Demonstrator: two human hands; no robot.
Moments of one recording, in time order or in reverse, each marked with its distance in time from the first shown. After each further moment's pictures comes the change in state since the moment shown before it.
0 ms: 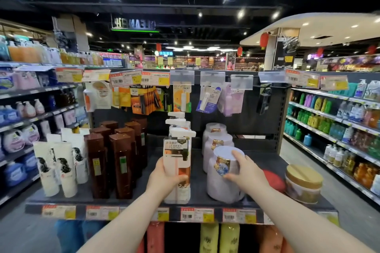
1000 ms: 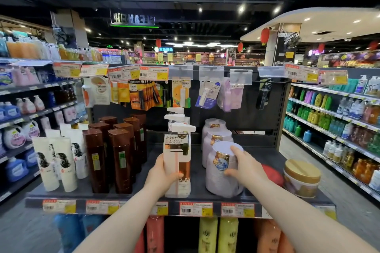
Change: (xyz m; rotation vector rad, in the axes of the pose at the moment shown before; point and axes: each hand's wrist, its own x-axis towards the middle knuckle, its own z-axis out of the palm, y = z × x) left_hand 0.001 -0.006 -0.002 0.094 -0.045 0.031; right_hand 0.003 0.001 0.000 -0.061 -0.012 -0.011
